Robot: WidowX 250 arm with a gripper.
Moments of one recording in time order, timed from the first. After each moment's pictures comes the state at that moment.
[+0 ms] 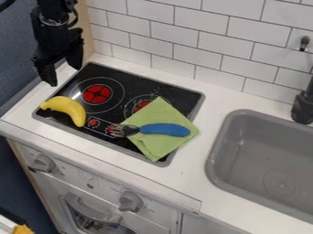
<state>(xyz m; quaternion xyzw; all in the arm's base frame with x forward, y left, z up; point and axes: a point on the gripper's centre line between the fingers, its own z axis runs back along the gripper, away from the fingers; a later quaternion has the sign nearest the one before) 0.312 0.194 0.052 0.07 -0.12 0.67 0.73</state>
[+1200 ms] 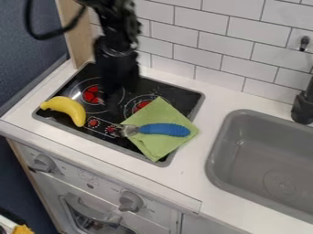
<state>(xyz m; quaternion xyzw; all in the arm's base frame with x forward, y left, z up) 0.335 0.075 0.016 0.01 -0.10 0.67 0.73</state>
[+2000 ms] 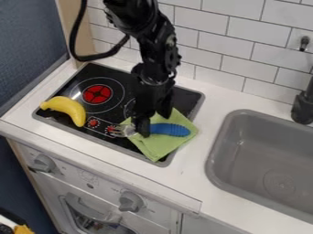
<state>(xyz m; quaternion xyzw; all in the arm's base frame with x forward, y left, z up) 0.332 0.028 -0.021 0.02 -0.08 0.63 0.77</state>
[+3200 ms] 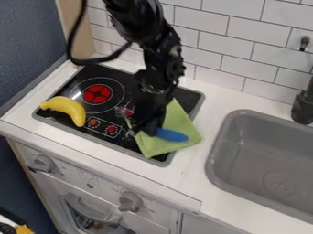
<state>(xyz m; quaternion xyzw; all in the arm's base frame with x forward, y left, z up) 0.321 0.029 0.000 0.02 -0.12 0.65 0.75</state>
